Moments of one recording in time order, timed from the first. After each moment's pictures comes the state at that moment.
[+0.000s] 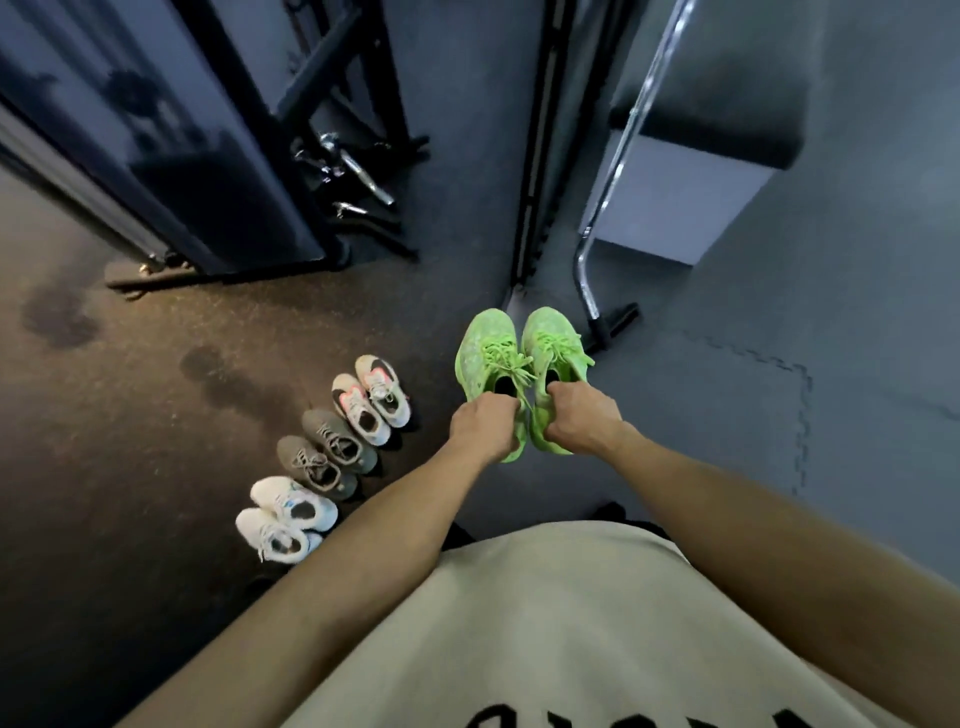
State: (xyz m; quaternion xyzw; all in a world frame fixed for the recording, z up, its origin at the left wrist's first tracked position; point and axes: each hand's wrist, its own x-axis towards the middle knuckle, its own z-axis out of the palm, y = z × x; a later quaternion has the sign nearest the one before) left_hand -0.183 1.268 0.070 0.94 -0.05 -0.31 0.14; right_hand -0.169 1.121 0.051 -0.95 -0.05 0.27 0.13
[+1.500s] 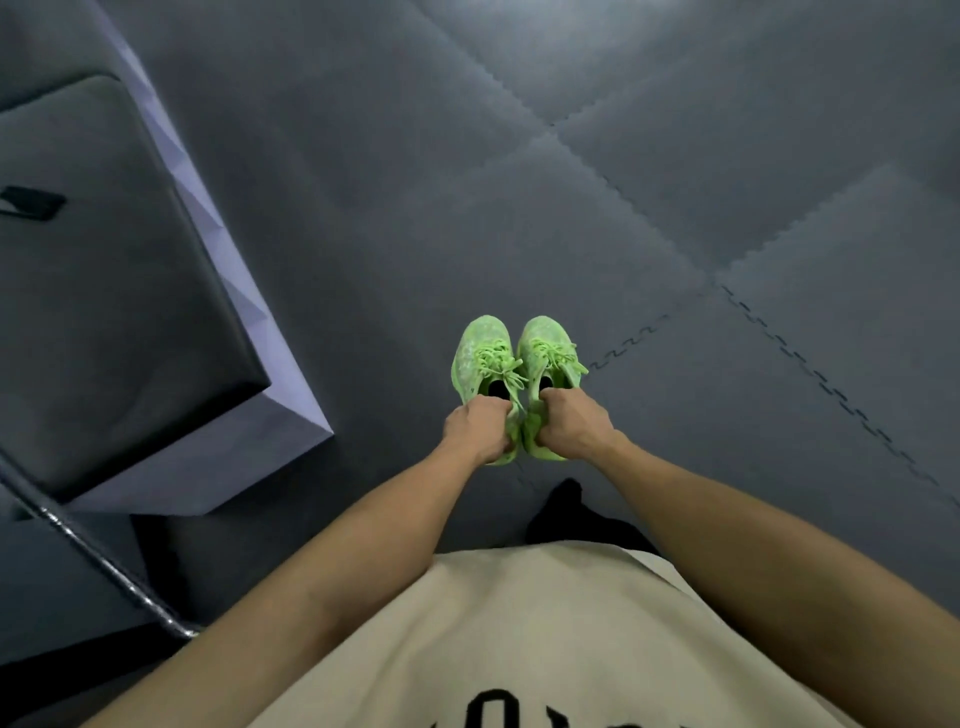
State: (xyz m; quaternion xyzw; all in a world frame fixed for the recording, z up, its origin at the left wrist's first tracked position) left_hand 0.119 0.345 0.068 0.83 -0.45 -0.34 0.01; right_hand 0.005 0.249 0.051 -0.86 0.39 0.15 0.28
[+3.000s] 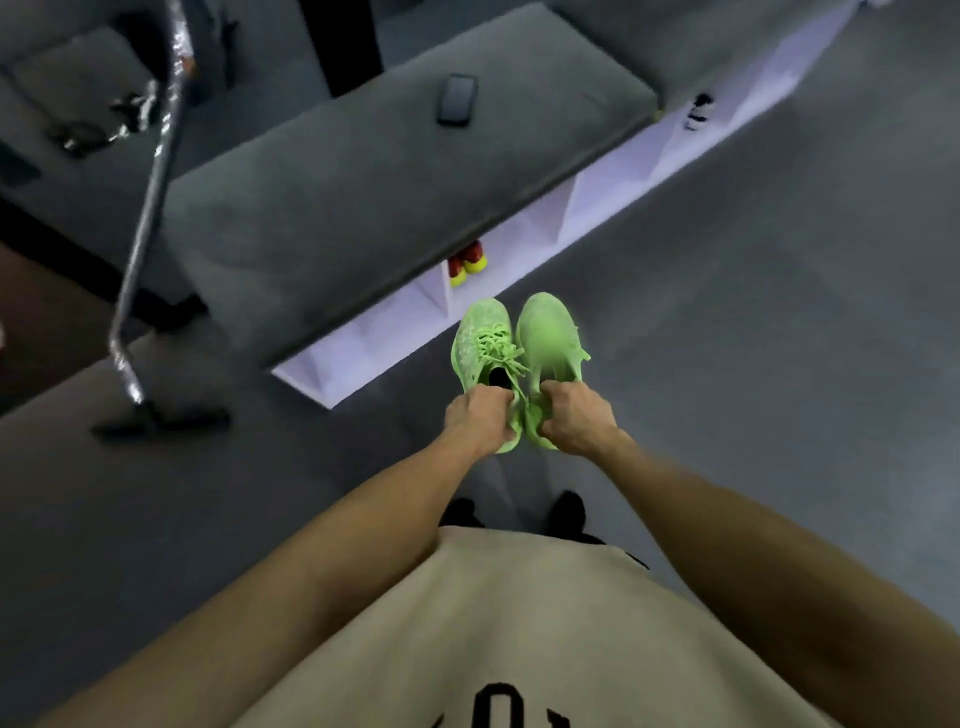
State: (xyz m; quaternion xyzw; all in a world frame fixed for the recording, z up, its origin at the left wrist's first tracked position) left_hand 0.689 -0.019 0.064 0.90 0.24 -0.25 0.27; right_hand 0.770 -0.143 0.054 -0.91 -0.28 0.29 0.08
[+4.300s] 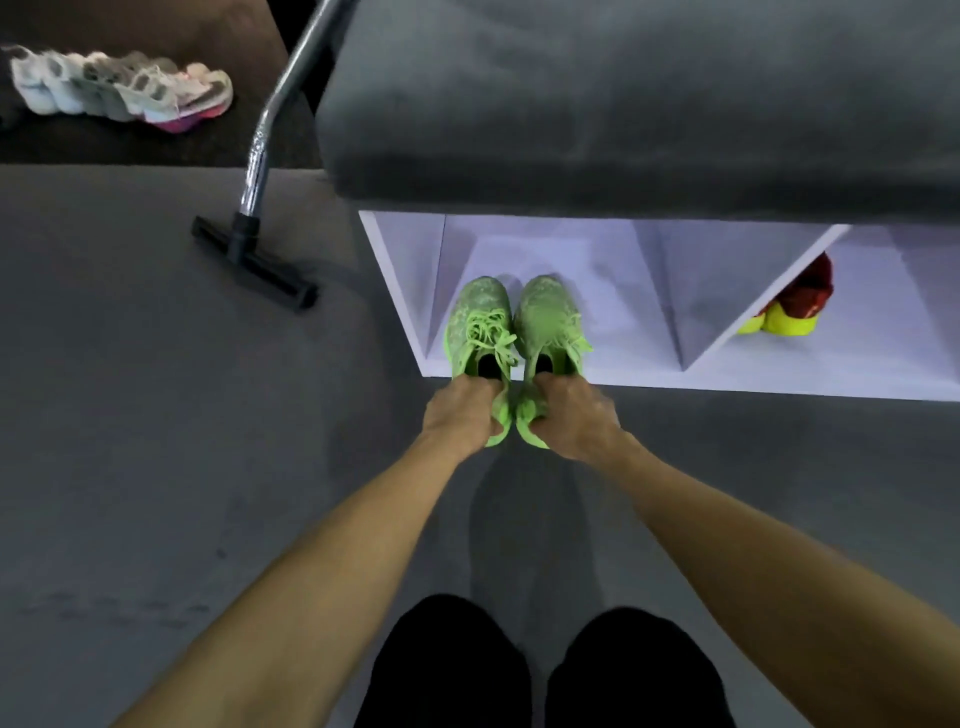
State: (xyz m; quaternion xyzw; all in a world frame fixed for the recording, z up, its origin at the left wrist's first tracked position) left_hand 0.659 0.233 -0.433 0.79 0.55 -0.08 0.26; right_hand 0.803 0.189 -0.438 -0.75 -0.62 0.22 0.01
